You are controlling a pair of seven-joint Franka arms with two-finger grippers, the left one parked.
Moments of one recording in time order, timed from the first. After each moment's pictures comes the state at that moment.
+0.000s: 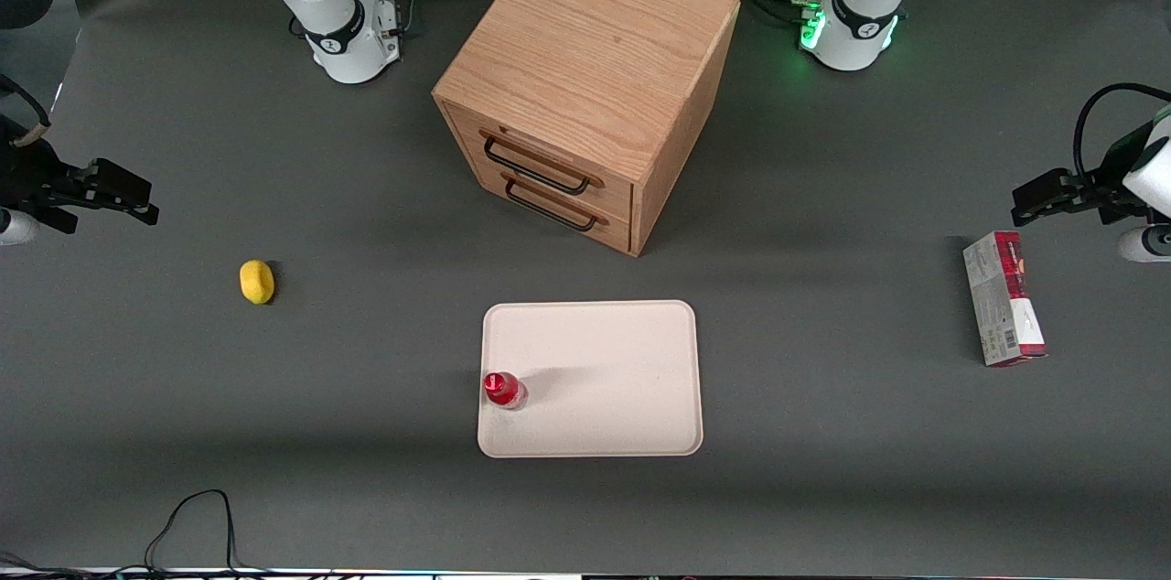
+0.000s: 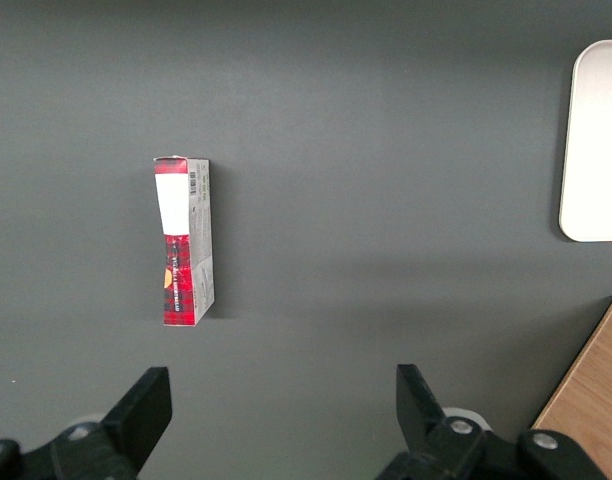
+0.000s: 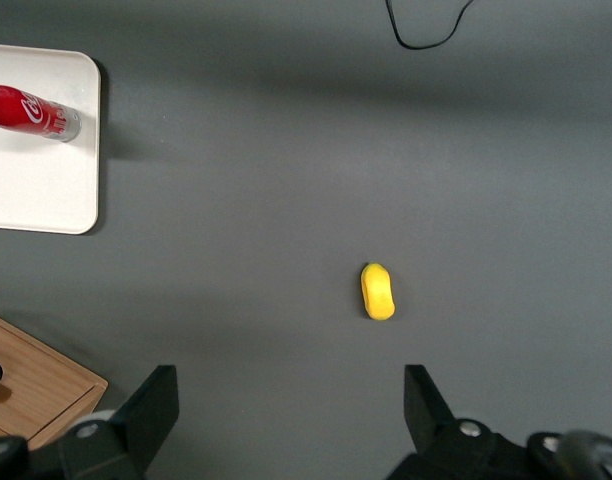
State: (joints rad) arm 0.10 0.06 -0.12 -1.53 -0.01 1.61 -0.09
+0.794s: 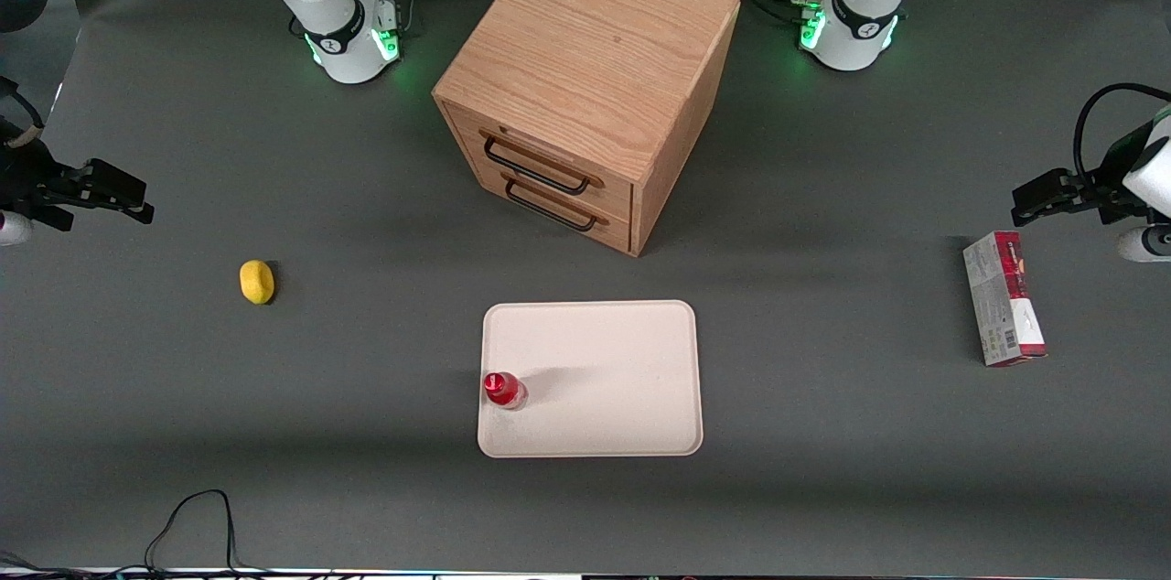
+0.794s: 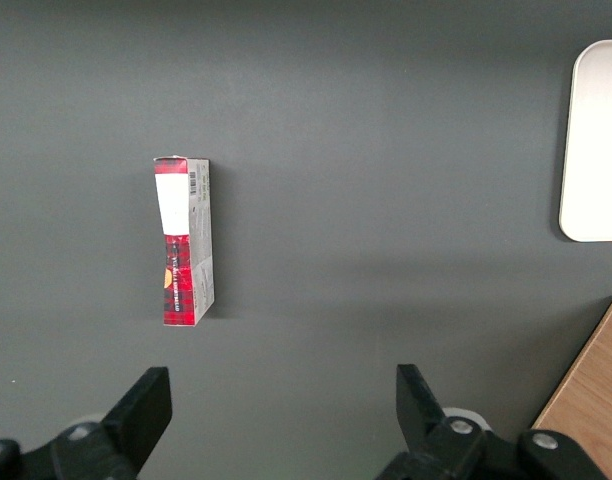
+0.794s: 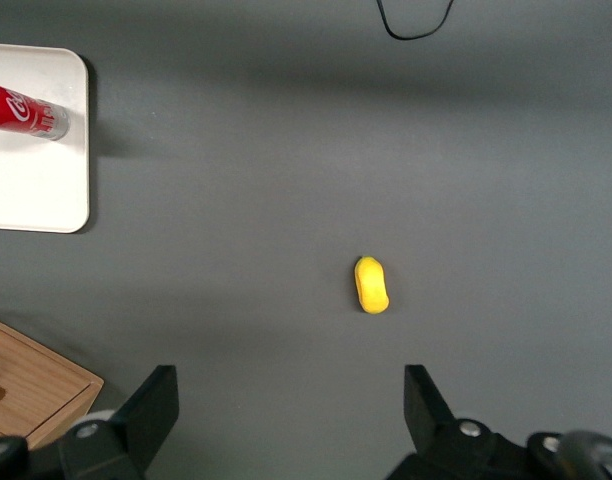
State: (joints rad) arm 0.08 0.05 -0.13 -1.53 -0.01 1.60 -0.09
